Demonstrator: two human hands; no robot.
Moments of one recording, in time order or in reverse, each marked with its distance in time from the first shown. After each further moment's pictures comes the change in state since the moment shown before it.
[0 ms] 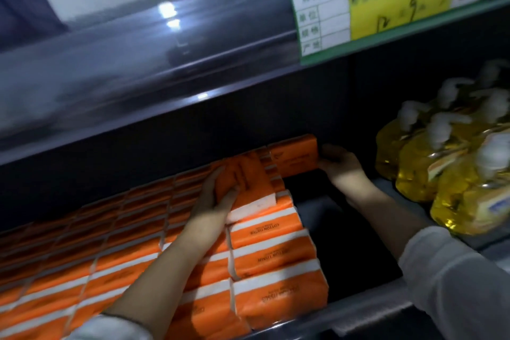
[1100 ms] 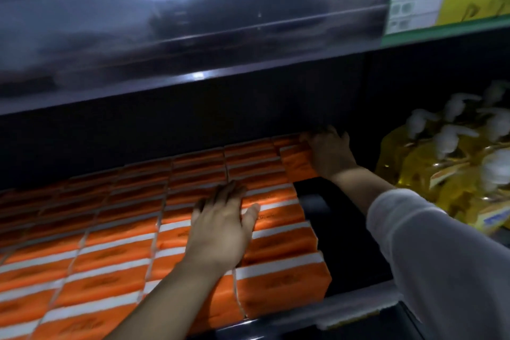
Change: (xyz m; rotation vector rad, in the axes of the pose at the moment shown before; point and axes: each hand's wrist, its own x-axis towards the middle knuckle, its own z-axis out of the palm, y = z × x) left_hand -0.023 -0.029 0.017 0.789 -0.032 0.140; right_hand 0.015 -0.042 0.020 -1.312 -0.147 -0.436
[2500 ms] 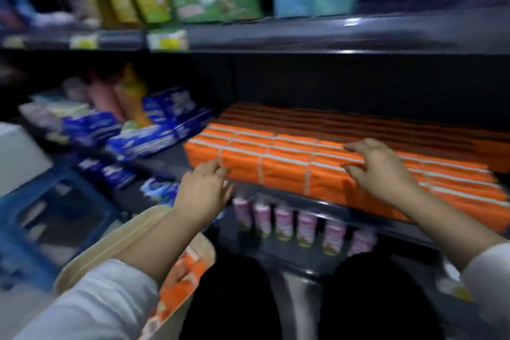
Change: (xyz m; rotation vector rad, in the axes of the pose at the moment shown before) left_hand -0.314 -0.248 -0.134 0.373 0.160 -0.365; right_hand -0.220 -0.261 -0.093 0.433 -0.026 -0.532
